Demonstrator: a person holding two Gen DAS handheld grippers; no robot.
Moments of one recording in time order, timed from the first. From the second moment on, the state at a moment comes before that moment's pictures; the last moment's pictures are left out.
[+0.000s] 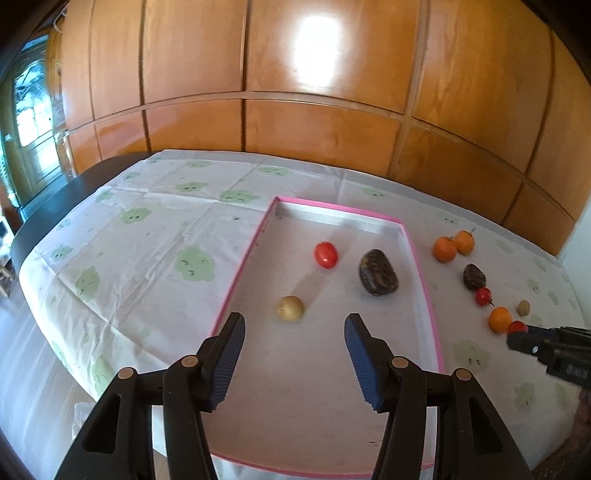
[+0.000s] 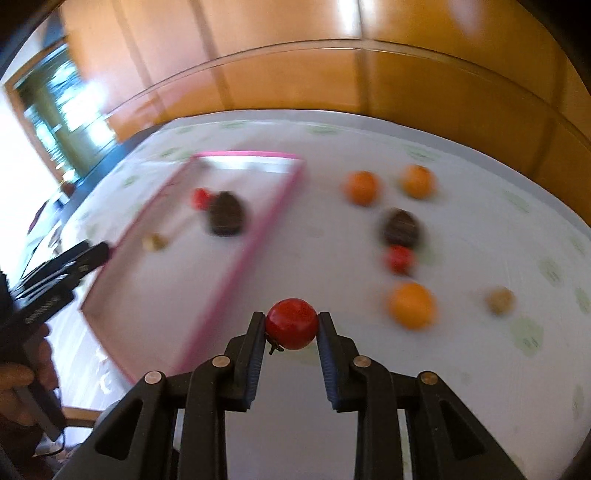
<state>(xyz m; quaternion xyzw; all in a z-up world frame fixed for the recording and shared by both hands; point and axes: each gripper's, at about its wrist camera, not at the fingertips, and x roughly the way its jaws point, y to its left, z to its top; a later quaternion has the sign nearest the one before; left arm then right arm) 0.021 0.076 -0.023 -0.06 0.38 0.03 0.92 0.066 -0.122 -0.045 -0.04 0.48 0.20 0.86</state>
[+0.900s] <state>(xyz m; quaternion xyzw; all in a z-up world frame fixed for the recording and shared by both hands) 0.012 0.089 -0.025 -0.07 0.37 0.05 0.93 0.110 -0.038 -0.061 -0.07 0.48 0.21 0.85</state>
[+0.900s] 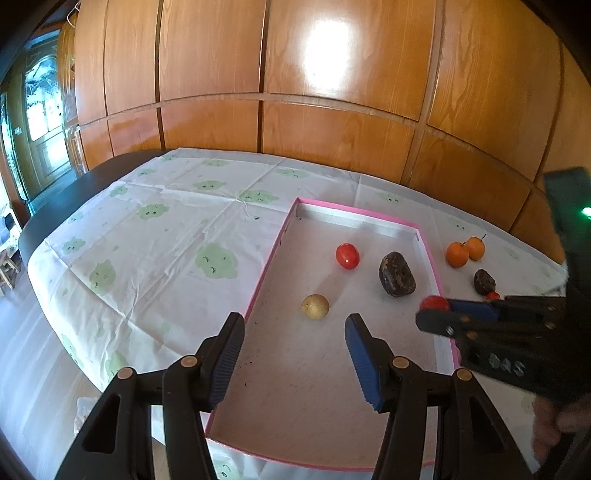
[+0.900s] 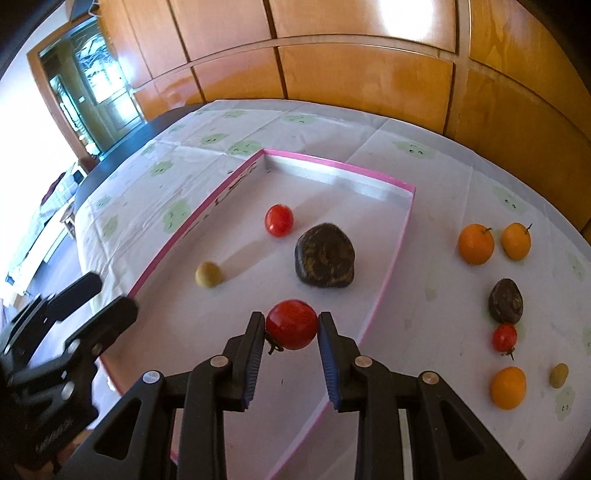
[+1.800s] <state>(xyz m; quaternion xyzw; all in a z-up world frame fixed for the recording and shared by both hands) 0.009 0.051 -0.015 -0.02 0.37 0.00 0.93 0.083 -0.168 -0.017 -0.03 0.44 0.11 0.89</state>
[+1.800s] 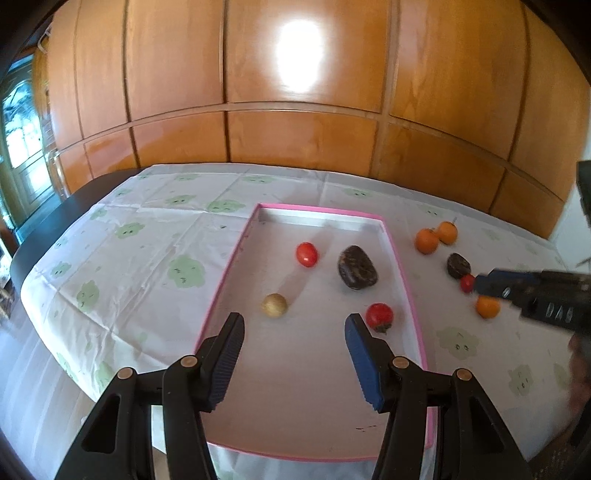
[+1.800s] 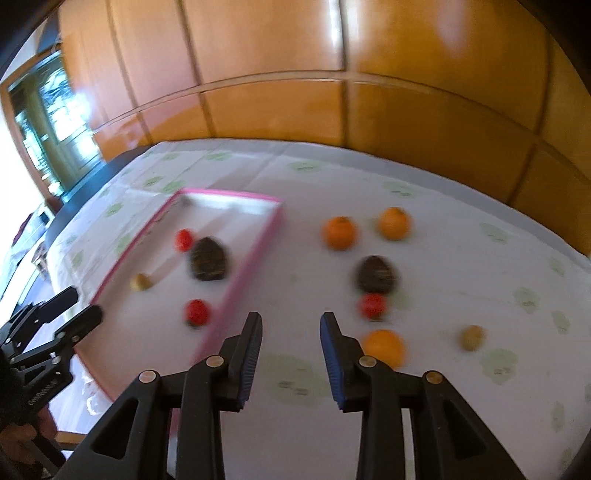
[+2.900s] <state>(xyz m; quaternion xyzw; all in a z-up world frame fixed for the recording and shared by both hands) 0.174 -0.117 -0.034 0.06 0.44 -0.14 0.89 0.115 -0.327 -0.022 0.10 0.45 0.00 0.89</state>
